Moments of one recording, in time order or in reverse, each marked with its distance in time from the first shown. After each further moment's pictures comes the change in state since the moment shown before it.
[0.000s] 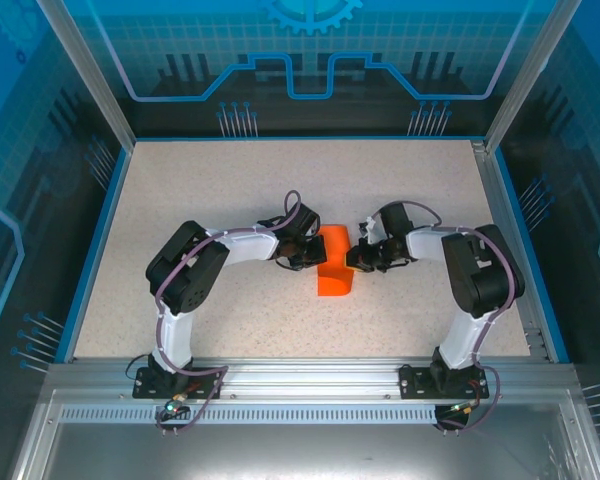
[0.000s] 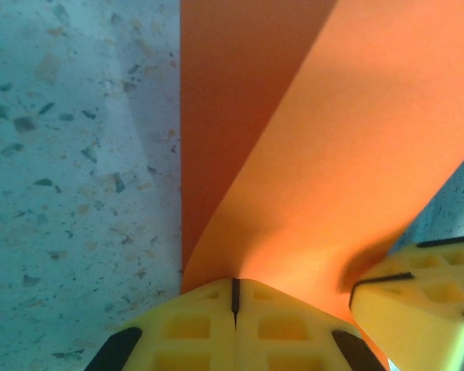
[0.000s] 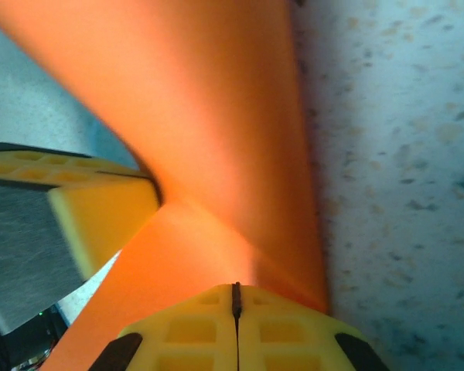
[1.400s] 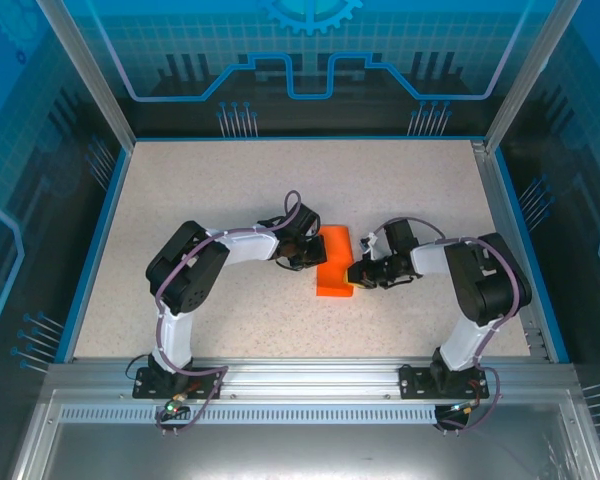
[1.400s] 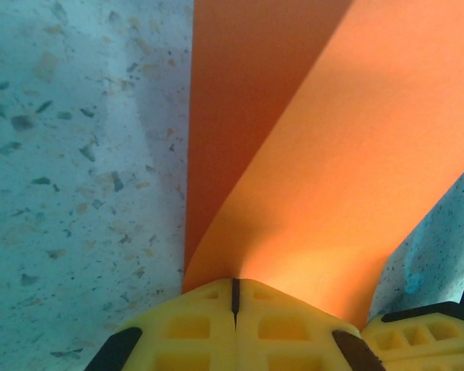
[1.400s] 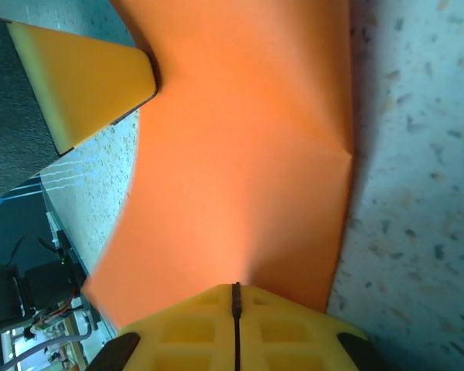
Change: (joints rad) left arm -0.001 0.000 0.000 0.000 0.000 0.000; right arm -0.001 -0.044 -0.167 0.098 -0.110 -0.008
